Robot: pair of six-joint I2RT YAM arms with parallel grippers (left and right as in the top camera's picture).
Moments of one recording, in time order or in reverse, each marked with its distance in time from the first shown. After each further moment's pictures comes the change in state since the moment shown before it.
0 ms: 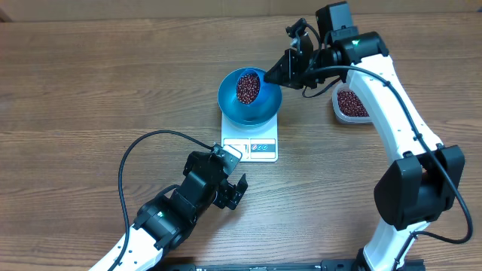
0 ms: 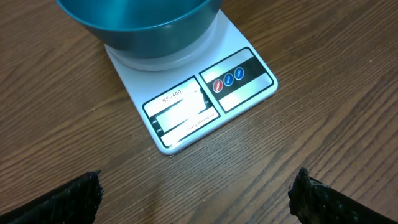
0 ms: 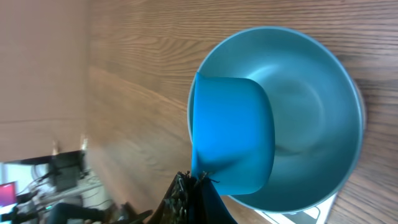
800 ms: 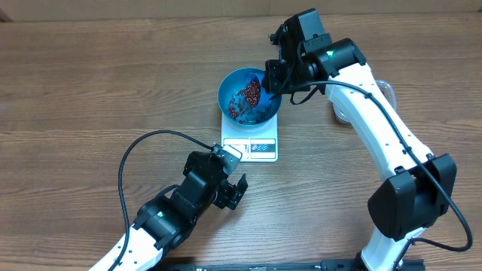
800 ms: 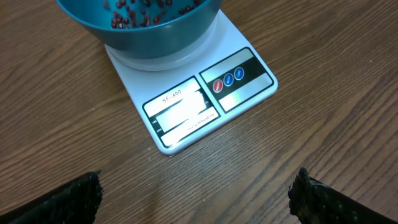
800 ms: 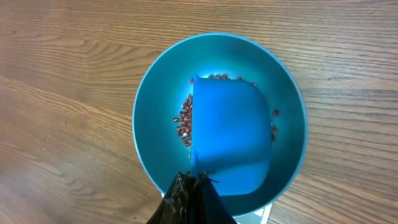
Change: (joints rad) left arm 0.000 0.000 0.000 0.000 0.000 0.000; right arm 0.135 -0.037 0.000 -0.018 0.405 0.009
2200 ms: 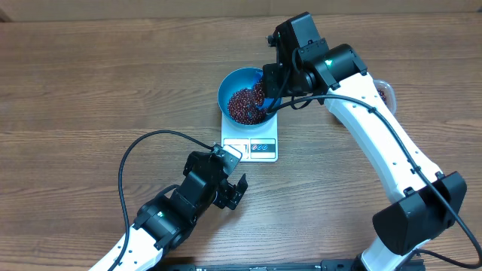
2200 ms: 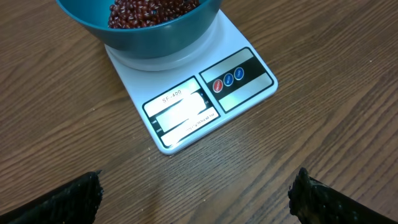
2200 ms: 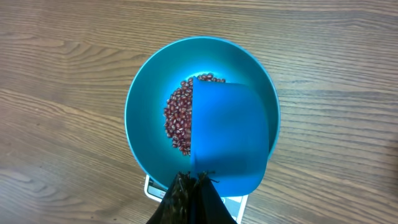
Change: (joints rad) left arm 0.000 0.000 0.000 0.000 0.000 0.000; right arm 0.066 -0.080 0.000 -0.051 0.182 0.000
